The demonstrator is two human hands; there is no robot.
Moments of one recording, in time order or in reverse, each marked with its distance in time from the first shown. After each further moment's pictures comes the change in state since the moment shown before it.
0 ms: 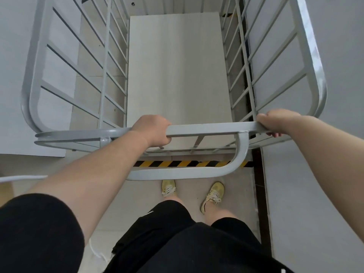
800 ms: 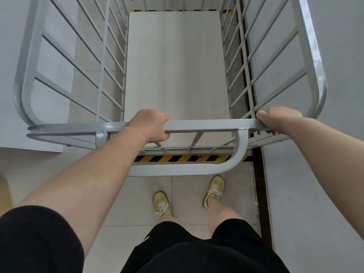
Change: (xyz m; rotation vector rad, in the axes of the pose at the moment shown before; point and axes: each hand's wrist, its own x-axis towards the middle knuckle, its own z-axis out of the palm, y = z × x) left_hand -0.027 -0.013 0.022 0.049 0.047 0.014; right_hand -0.020 -0.006 0.038 -0.048 0.134 0.001
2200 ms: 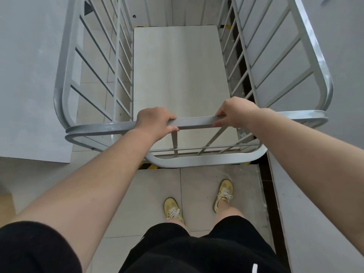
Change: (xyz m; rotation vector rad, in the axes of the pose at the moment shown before) left_hand -0.047 -0.056 -0.008 -0.092 0.213 -0.039; right_hand -0.065 -0.151 -0.003 -0.121 0.086 -0.410
